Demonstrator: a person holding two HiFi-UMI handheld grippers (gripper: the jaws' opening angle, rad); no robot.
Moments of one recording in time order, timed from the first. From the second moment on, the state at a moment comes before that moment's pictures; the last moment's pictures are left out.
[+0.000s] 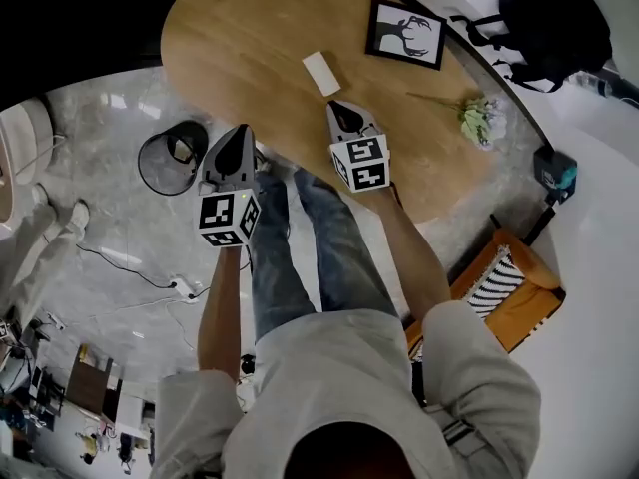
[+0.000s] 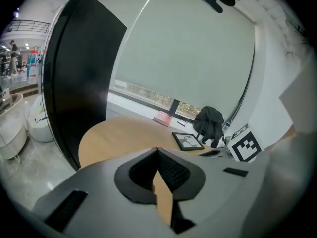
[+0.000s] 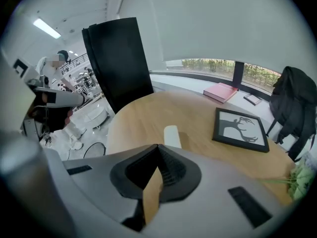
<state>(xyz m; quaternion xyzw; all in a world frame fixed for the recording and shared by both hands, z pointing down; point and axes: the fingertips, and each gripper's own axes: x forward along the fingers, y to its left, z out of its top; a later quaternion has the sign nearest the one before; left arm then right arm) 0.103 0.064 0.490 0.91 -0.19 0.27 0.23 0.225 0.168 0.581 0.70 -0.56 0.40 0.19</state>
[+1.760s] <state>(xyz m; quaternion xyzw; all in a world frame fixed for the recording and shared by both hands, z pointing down) 0.080 0.038 0.490 0.90 -0.25 0.25 0.24 0.215 0.148 0.616 0.65 -0.59 0.42 0.23</state>
